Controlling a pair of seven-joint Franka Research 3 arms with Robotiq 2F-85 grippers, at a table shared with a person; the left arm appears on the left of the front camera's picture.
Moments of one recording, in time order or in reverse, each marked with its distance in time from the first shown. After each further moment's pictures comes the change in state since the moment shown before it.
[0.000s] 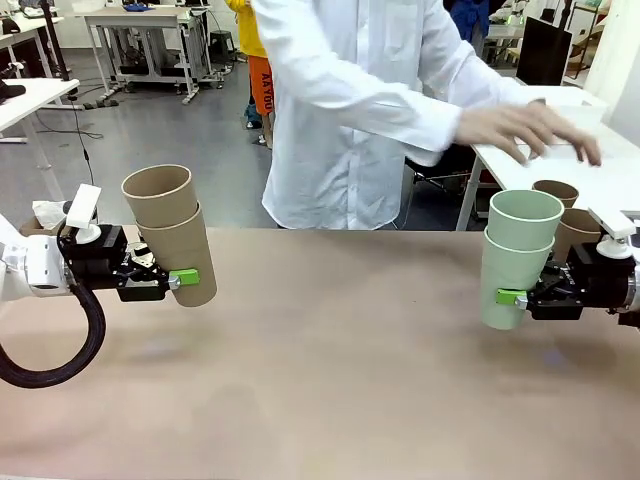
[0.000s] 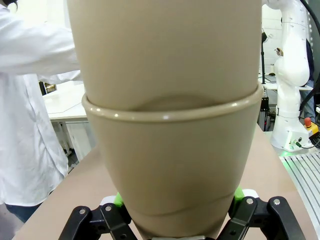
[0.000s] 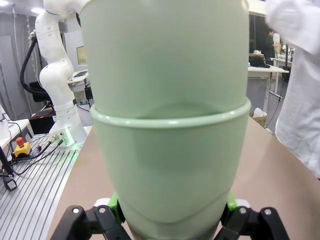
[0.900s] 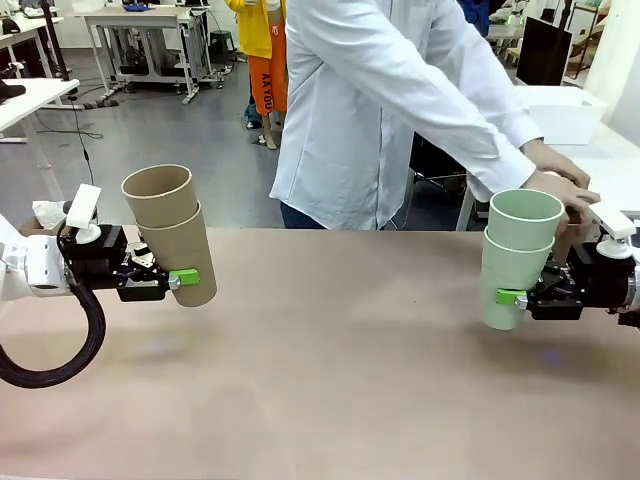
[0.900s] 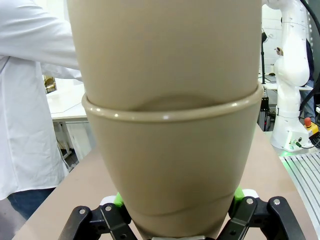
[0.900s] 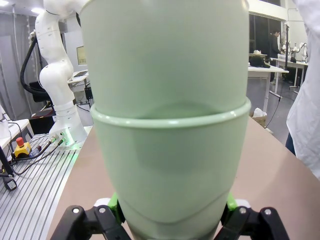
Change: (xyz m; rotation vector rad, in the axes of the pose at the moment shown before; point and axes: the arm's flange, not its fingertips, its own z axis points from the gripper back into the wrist) left arm 0.000 0.000 0.000 0.000 0.000 0.000; right arm 0.000 0.000 0.000 0.000 0.000 0.000
